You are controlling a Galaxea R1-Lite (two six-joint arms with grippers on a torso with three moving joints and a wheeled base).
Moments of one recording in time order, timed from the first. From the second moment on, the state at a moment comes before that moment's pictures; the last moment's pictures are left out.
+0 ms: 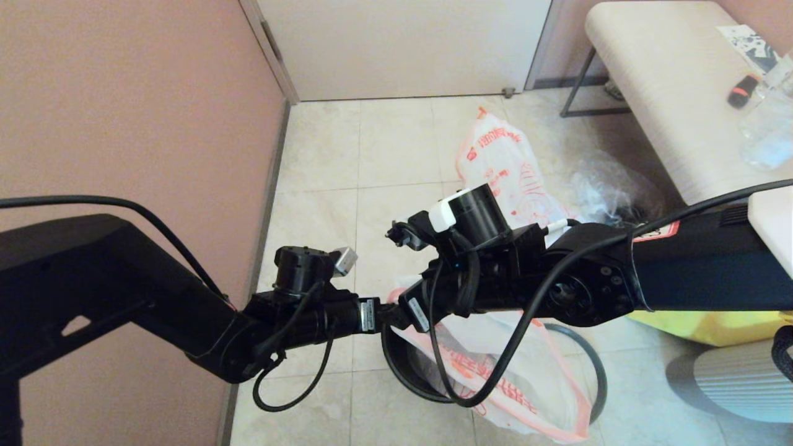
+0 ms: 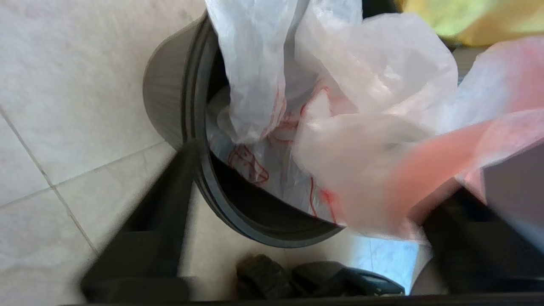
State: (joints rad) left arm -0.45 2.04 -0.81 -0.71 -0.28 -0.32; right arm 0.80 2.06 -1.54 0.07 0.00 -0.04
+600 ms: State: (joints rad) left arm -0.45 2.04 -0.79 -0.71 -0.27 -0.33; right arm 0.74 1.95 -1.30 -0.04 0.01 -0.02
